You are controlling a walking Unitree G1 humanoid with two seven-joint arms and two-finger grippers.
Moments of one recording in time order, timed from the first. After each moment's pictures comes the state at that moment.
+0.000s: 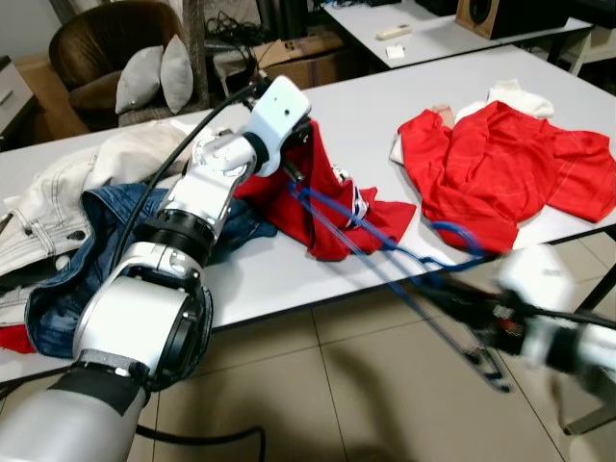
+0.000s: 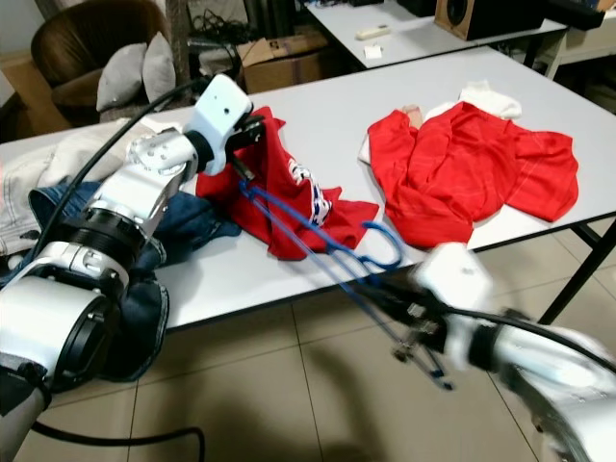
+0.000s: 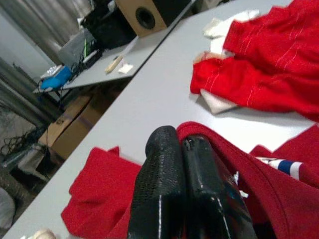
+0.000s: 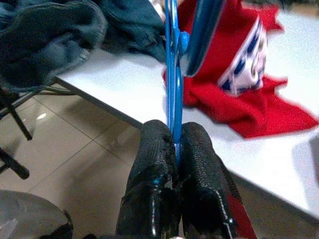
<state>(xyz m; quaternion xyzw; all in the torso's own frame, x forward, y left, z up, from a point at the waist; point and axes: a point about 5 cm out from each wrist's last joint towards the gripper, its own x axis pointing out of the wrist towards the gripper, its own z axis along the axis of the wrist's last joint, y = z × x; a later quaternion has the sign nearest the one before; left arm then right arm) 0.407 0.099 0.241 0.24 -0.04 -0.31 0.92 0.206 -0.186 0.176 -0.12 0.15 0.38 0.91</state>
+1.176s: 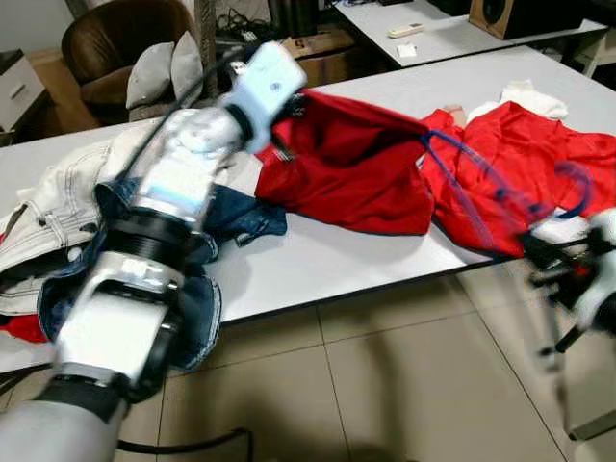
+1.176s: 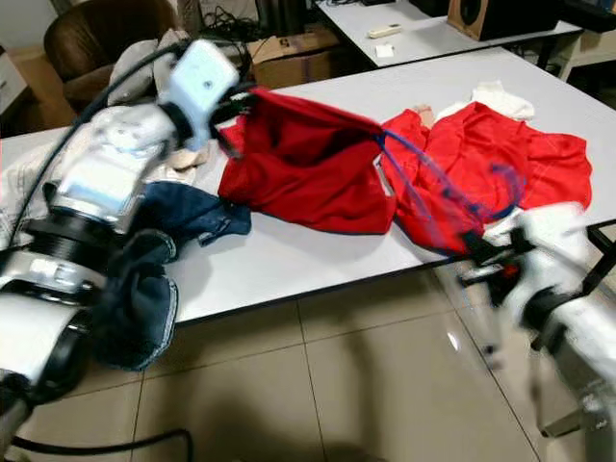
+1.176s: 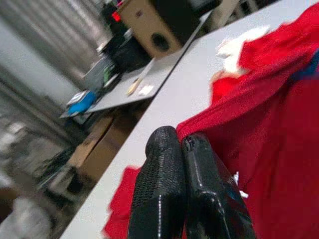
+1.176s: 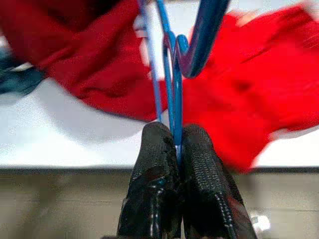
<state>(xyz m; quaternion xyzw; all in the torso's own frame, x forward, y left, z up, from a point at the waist) 0.392 0.098 0.274 0.27 -0.09 -0.32 0.90 0.219 -0.246 0.188 -0.03 0.15 0.12 0.98</state>
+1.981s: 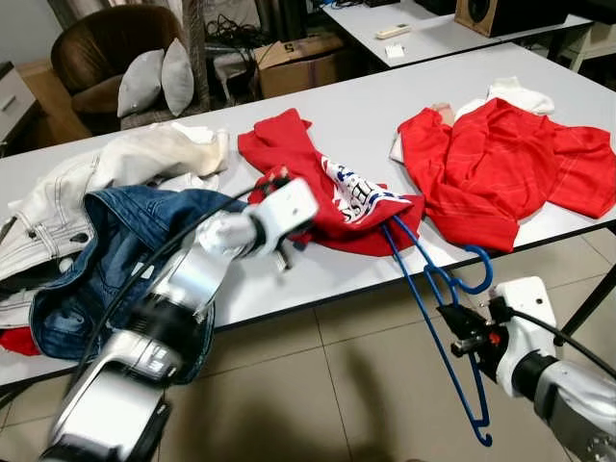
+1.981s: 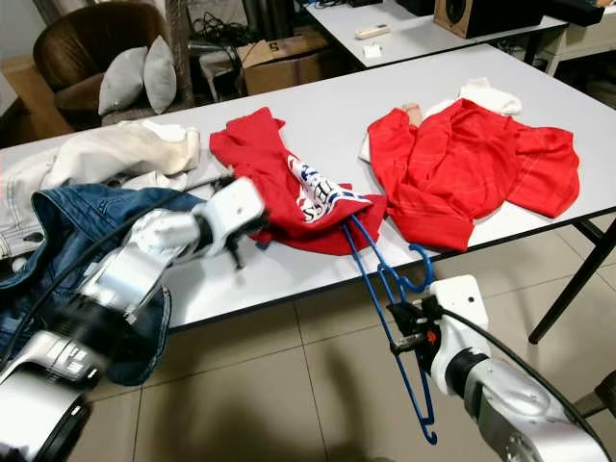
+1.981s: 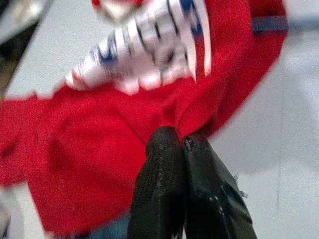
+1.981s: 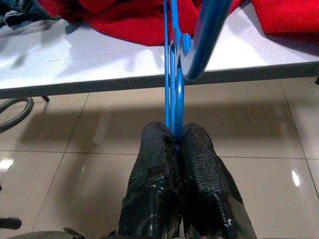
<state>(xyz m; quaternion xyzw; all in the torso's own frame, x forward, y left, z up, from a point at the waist) 0.350 0.108 0.147 0.33 0.10 -0.40 0.85 0.192 -0.199 0.126 -0.01 0.25 0.16 0.96</state>
